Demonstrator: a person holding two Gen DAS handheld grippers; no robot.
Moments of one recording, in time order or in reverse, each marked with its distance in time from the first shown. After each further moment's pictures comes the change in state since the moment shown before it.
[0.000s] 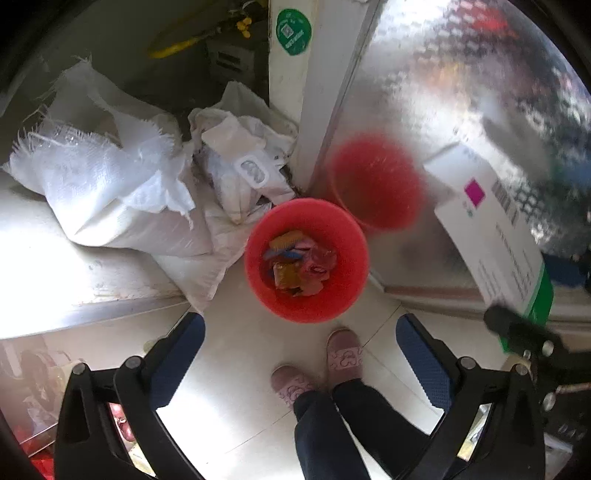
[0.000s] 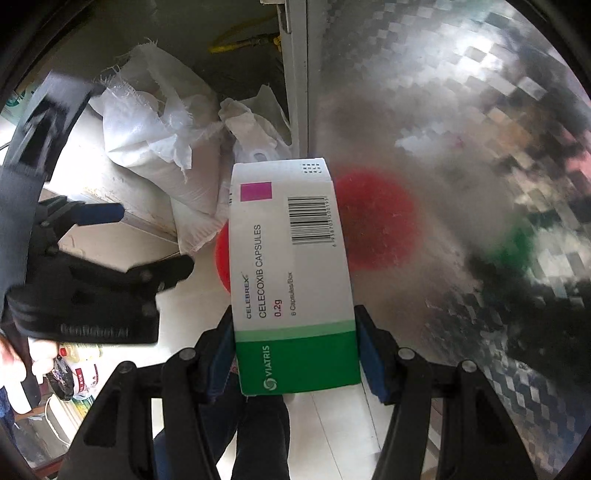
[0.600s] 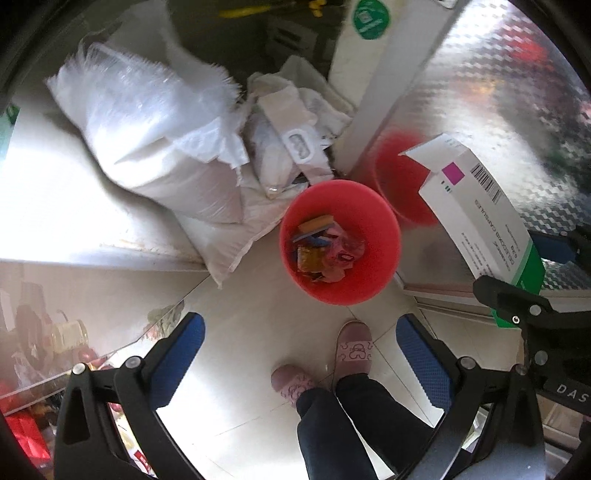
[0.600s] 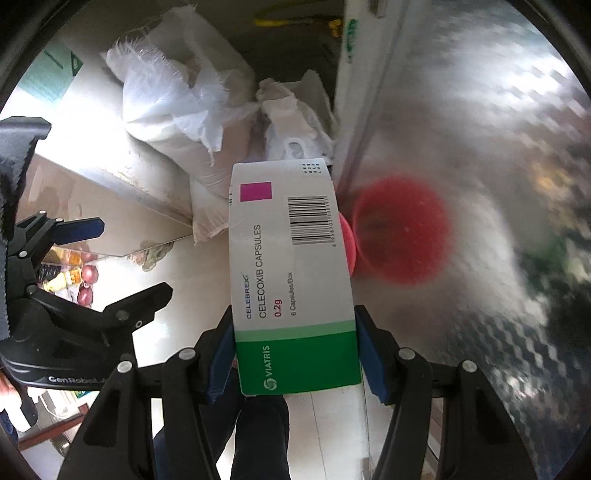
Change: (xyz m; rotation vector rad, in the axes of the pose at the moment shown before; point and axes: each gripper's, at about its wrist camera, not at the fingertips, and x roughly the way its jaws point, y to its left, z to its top) left arm 0.009 0.047 -0.032 -0.149 0.013 0.050; right arm 0.021 0.032 0.010 -0.141 0.058 0.029
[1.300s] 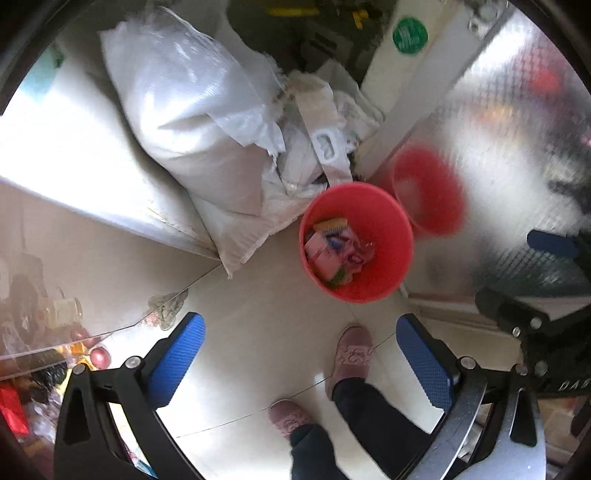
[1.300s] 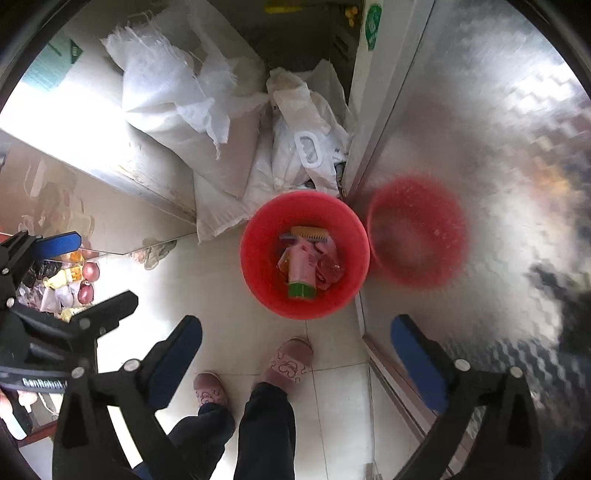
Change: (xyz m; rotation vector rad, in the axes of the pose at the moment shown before) left arm -0.016 0.030 -0.024 -0.104 -0.056 -0.007; right arm -0.002 0.008 -0.006 -0.008 -0.026 0.005
